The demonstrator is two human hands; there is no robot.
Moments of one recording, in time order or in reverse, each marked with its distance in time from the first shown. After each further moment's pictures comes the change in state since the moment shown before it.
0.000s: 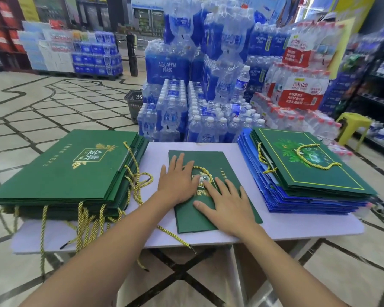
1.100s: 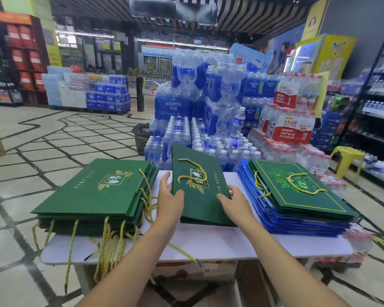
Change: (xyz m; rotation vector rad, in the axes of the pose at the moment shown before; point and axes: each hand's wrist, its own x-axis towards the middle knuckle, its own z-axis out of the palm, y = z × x) left_hand -0.097 0.021 -0.070 -1.415 0.390 -0.257; right_hand 0.013 -0.009 -0.060 0.812 0.181 0.292
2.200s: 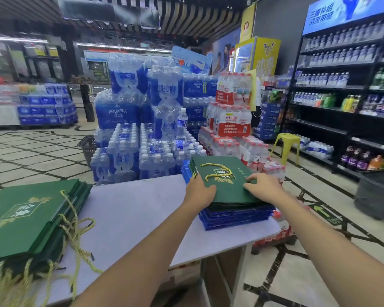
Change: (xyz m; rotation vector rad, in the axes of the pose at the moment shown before) left_hand 0.028 -0.044 0.242 0.653 -0.503 0.093; right_hand 0.032 0.104 -0.242 -0.487 0.160 0.128
